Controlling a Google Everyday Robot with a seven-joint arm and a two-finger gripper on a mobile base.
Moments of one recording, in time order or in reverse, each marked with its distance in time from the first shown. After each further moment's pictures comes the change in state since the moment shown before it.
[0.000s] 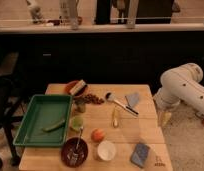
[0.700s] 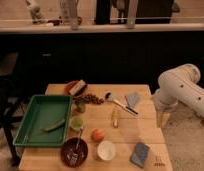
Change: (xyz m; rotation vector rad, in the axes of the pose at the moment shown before) arm -0.023 0.006 0.000 -0.002 -0.008 -0.151
